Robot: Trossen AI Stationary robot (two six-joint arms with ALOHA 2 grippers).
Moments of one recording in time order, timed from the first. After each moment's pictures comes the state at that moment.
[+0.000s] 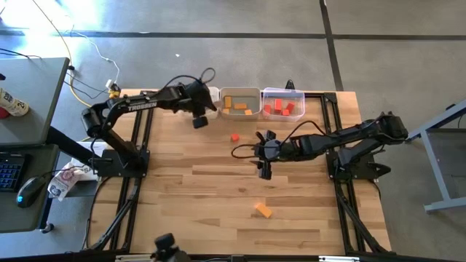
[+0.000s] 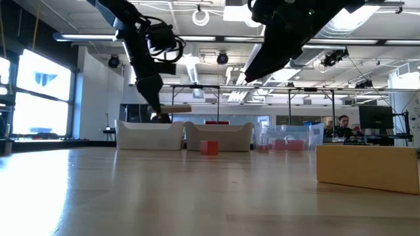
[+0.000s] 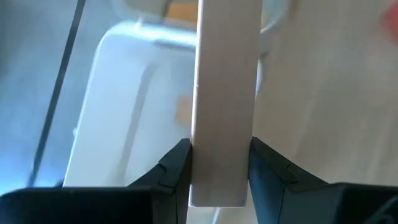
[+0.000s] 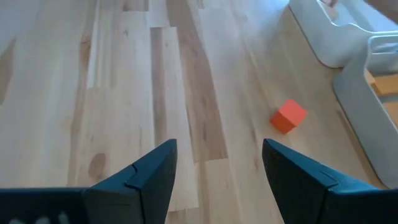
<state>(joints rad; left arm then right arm) 0.68 1.57 1.10 -0.61 -0.21 0.37 0.13 1.44 0.93 -0.23 0.26 0.10</state>
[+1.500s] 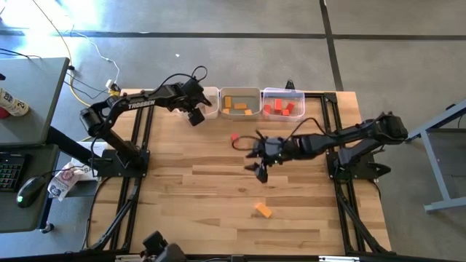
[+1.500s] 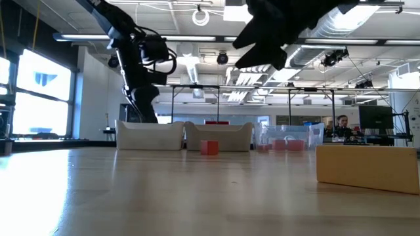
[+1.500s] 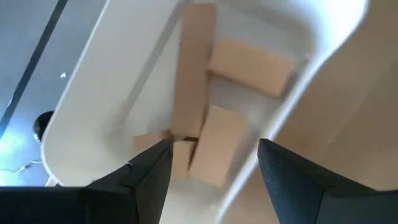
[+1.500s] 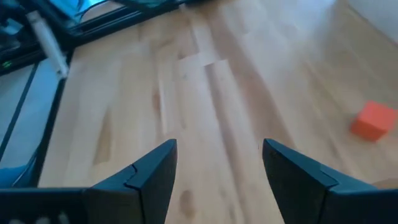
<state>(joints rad) 0.79 1.57 1.03 -0.62 -0.22 0.20 0.11 1.44 0.93 -0.09 0.05 0.39</state>
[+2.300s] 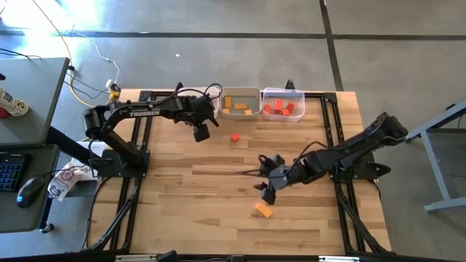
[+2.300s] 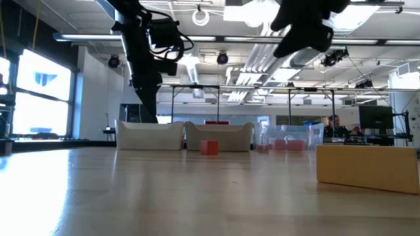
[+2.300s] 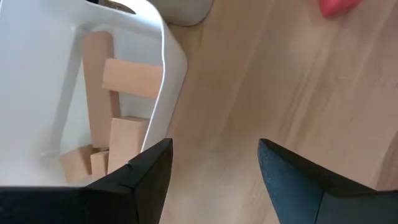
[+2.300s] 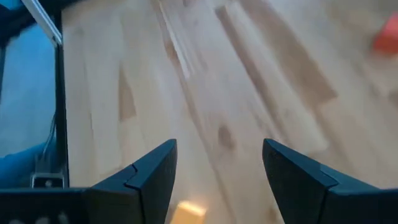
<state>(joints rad) 0.54 1.57 1.09 -0.75 -0.22 0.13 0.39 1.46 1.06 -0.42 0.28 0.71</state>
